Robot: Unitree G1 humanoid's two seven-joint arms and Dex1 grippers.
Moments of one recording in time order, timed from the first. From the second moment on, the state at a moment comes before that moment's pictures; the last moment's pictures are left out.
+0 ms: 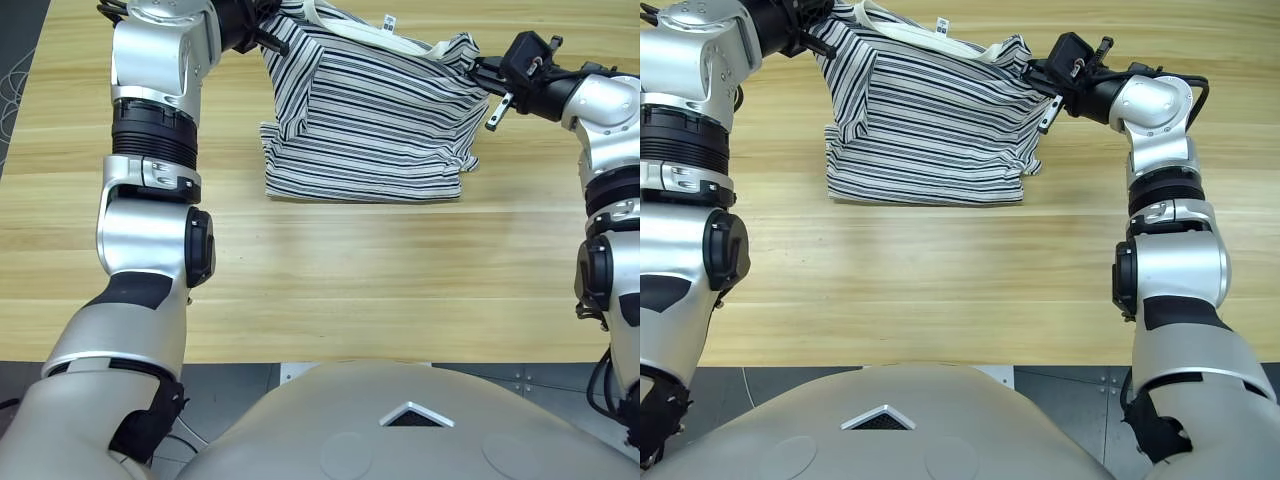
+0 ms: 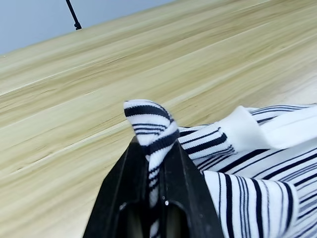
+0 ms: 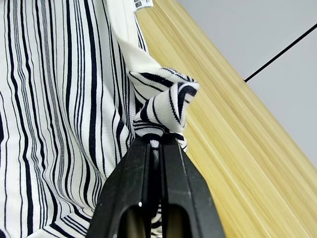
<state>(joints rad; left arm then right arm) -0.96 0.36 -0.05 0.78 -0.06 0.47 -0.53 -0.83 -0.48 0.11 1.14 -0.12 -0.53 0.85</state>
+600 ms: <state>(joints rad) -1.40 0.37 -0.10 1.35 0.26 -0.18 -0.07 -1.35 -0.35 0.06 1.35 -0.27 -0.32 0.14</state>
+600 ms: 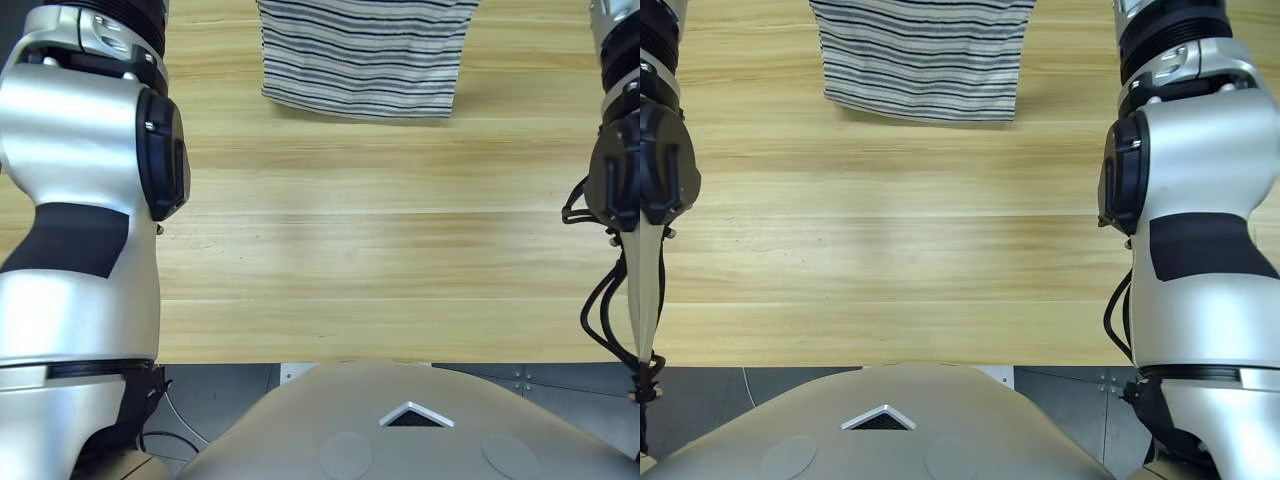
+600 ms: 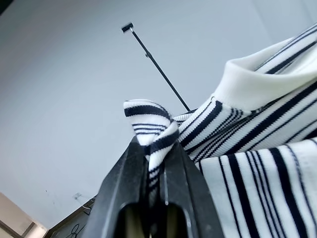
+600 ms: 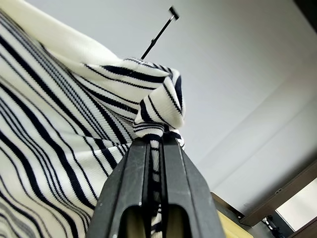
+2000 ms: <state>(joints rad) -0.01 1.04 -0.09 -0.33 -0.28 -0.14 -1.50 -0.08 -0.84 0.18 -0.04 0.21 -0.08 1.47</state>
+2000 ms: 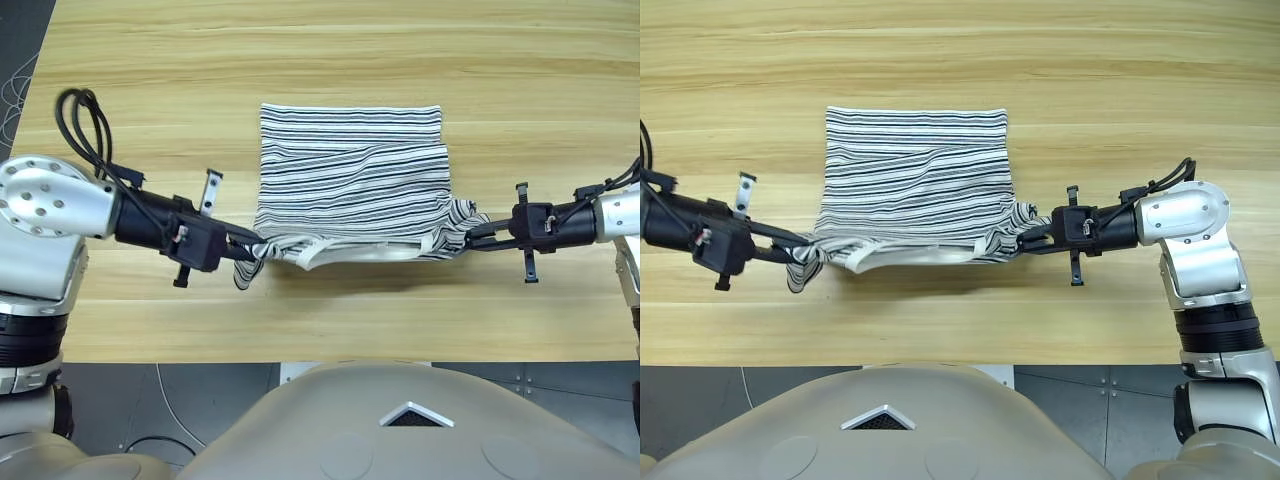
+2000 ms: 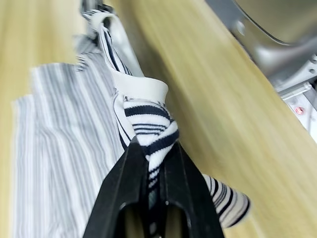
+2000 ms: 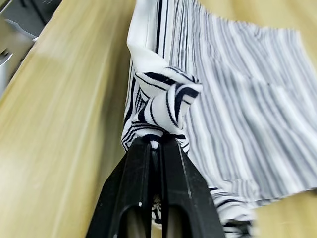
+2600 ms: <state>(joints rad) 0.07 1.10 -0.07 -0.43 -0.51 -0.10 -1.56 -0.19 -0.97 0.33 -0.12 0.50 0.10 1.61</state>
